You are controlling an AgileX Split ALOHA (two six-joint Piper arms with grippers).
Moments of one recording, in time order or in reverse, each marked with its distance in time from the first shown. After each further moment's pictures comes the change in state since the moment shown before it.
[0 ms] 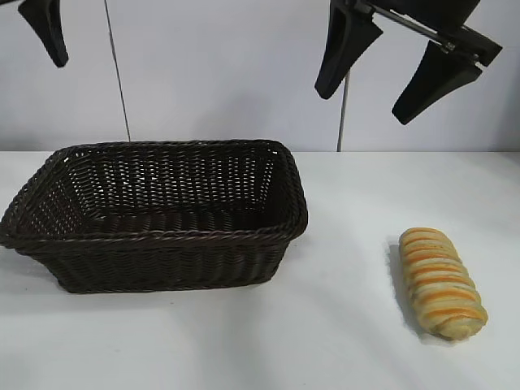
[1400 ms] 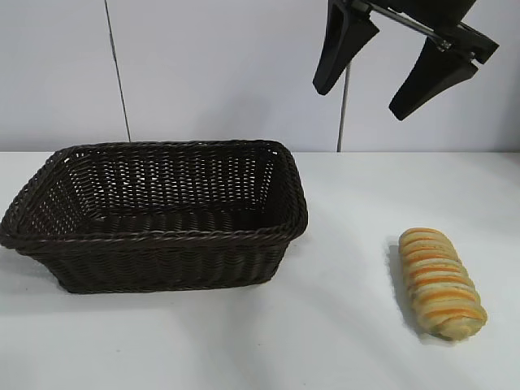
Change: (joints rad) left arm 0.206 -1.578 0.934 -0.146 0.051 0.171; right arm 0.000 0.000 0.000 0.000 -0.033 -0.001
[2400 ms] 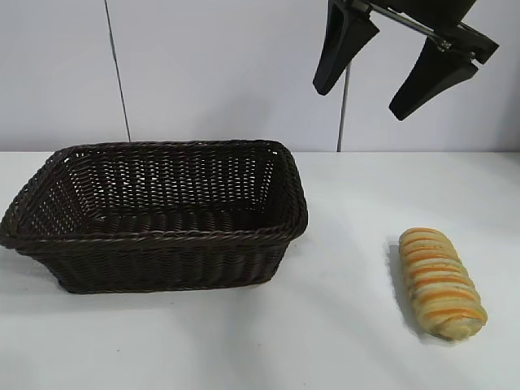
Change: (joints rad) left arm -0.060 -0.010 0.315 0.064 -0.006 -0.008; right arm 0.000 0.000 0.000 -0.006 0.002 0.000
